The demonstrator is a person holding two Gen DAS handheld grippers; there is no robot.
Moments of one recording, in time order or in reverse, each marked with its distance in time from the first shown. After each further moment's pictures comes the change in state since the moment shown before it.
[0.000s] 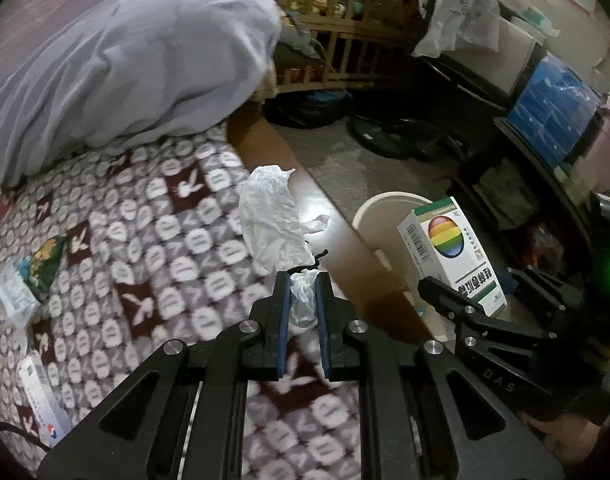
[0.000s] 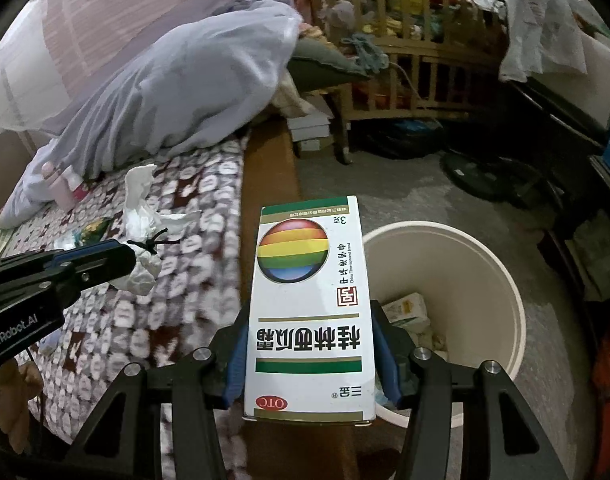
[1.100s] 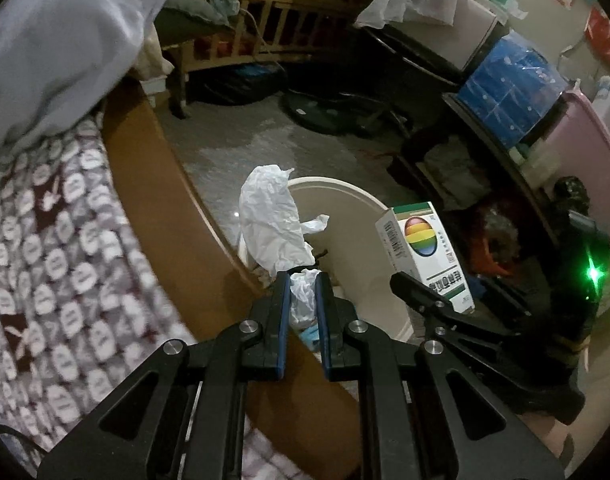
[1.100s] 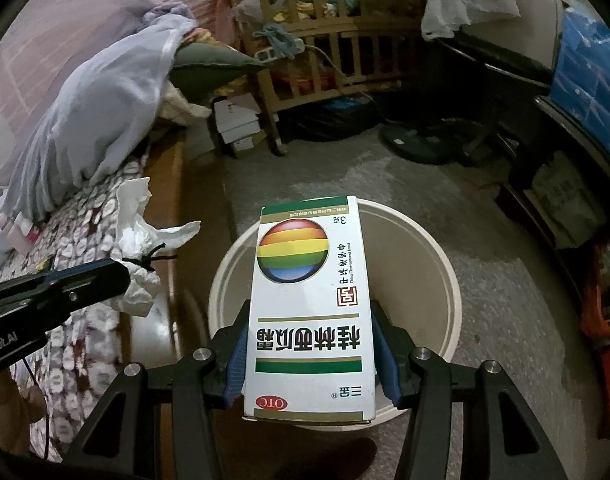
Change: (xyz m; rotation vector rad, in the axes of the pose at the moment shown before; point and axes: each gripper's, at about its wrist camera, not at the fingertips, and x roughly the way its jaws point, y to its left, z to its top) left arm 0.064 -0.073 0.026 0.032 0.104 -0.224; right arm 0.009 -0.102 -0.012 0.182 0.029 -0.105
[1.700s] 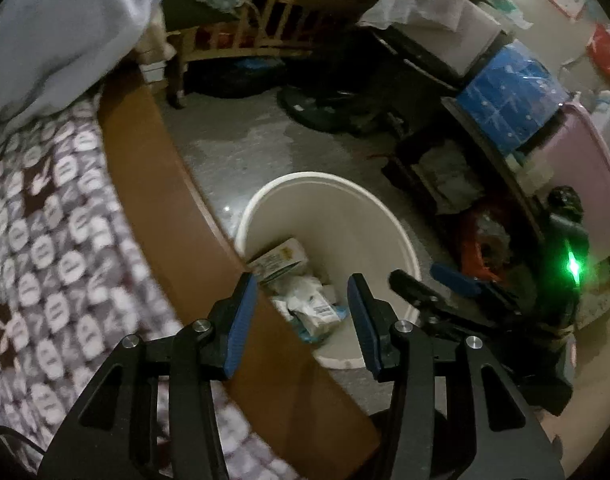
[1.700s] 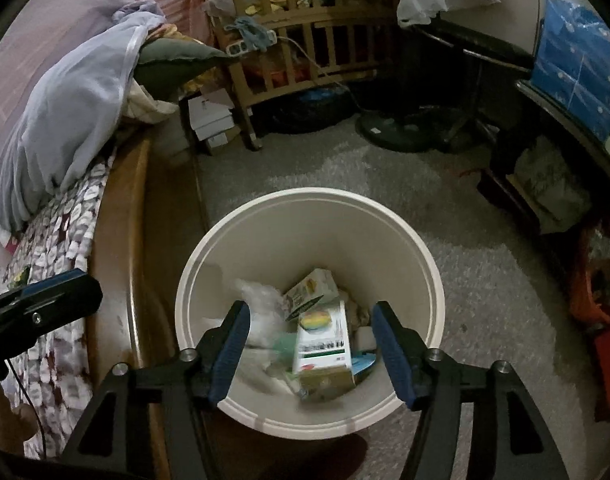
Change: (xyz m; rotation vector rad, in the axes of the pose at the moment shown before) left arm 0.006 0.013 -0.004 -0.045 0.007 -0.015; right arm 0.014 -0.010 -0.001 0.040 0.031 -0.053
